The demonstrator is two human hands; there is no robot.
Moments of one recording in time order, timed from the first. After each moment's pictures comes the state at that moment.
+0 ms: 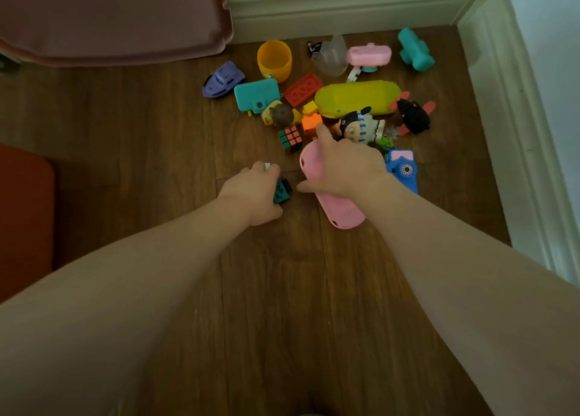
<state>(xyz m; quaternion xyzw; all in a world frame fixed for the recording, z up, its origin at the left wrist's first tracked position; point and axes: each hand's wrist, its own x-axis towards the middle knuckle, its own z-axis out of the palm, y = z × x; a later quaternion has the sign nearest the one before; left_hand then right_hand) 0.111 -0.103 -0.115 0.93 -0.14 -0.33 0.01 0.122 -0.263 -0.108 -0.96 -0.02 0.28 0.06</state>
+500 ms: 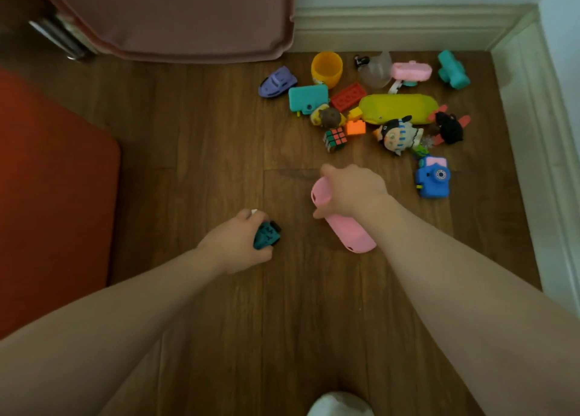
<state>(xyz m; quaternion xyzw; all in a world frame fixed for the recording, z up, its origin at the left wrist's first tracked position) 0.025 0.000 -0.099 0.90 -0.08 -0.39 0.16 0.092 -0.200 -0.087 -0.92 -0.03 0.38 0.03</state>
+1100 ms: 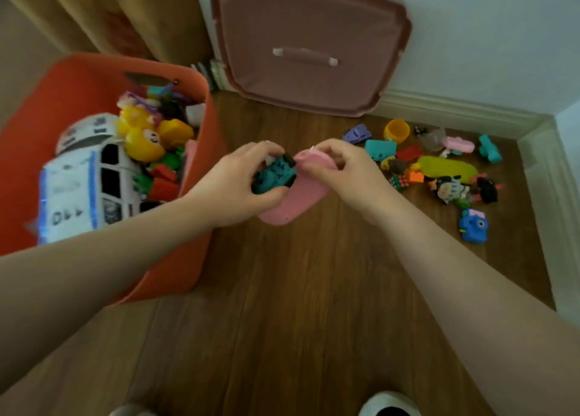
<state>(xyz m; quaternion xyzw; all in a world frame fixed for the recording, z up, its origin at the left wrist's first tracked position) 0.017 0.131 0.062 0.94 -0.09 -0.08 0.31 0.057 -0.055 0.047 -0.85 -0.11 0.16 0.48</state>
